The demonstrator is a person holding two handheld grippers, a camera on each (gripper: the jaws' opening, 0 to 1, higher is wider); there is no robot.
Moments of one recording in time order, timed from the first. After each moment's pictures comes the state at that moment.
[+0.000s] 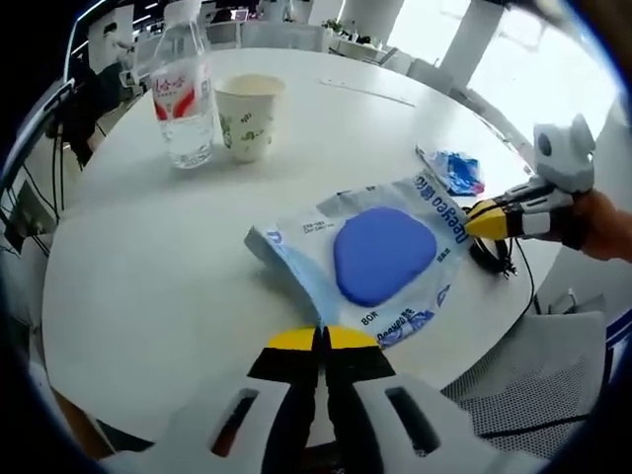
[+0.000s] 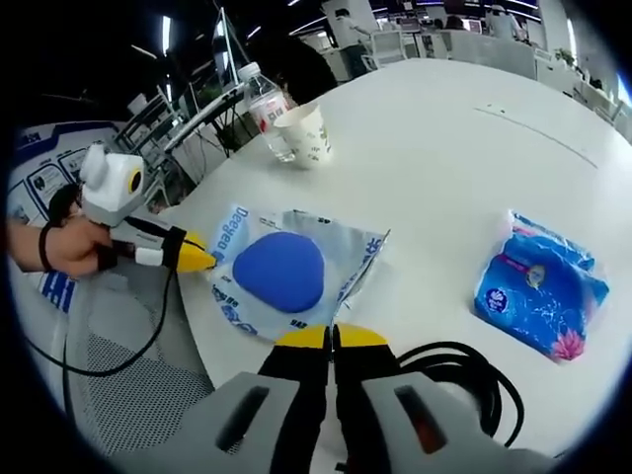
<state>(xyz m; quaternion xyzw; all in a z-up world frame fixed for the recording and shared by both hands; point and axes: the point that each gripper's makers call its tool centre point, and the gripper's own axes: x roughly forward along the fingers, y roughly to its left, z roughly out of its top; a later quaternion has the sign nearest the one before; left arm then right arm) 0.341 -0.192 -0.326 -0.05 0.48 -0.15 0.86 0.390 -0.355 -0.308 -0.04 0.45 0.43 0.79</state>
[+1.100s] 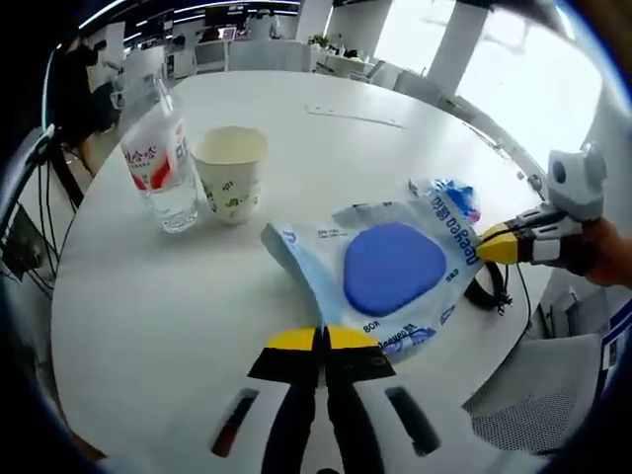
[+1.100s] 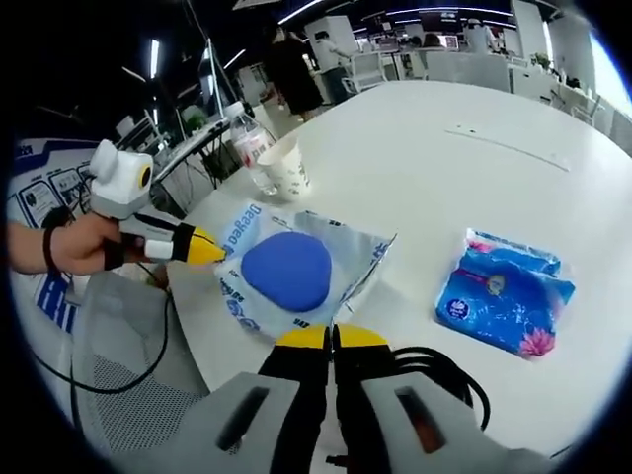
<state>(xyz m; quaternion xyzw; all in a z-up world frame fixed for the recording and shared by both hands) 0.391 -0.205 -0.300 -0.04 0.45 -0.17 0.88 0.409 -0.373 -0.283 -0.01 0.41 0.39 0.83</state>
